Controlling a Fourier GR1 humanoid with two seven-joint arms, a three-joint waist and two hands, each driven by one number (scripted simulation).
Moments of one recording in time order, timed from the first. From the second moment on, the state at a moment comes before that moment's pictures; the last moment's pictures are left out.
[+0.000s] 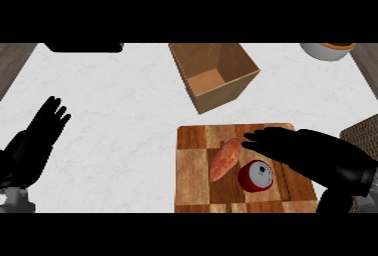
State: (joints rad) left arm -0.02 0.33 0.09 -1.63 0.32 0.00 0.22; right arm -0.33 -0.64 0.37 -1.95 0.34 0.81 0.20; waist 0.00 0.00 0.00
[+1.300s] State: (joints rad) left arm -0.04 0.26 0.16 -1.66 0.25 -0.05 0.28; right arm -0.25 -0.41 0.43 -1.94 0.74 0.88 0.16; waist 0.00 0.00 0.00
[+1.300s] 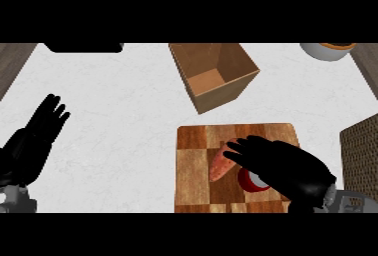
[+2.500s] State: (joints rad) left arm -0.05 0.23 0.21 -1.63 0.23 -0.11 0.27; right arm -0.21 -0.35 0.44 -1.74 1.02 0.78 -0.05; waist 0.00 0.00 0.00
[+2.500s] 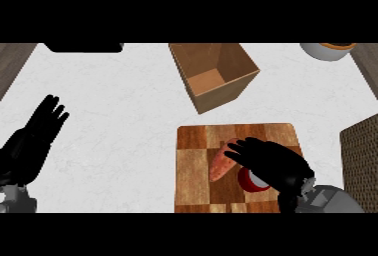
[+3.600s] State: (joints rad) left arm -0.07 0.21 0.19 -1.67 0.21 -0.12 0.31; right arm -0.36 -0.04 0.32 -1.51 1.12 0.62 0.33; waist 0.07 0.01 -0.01
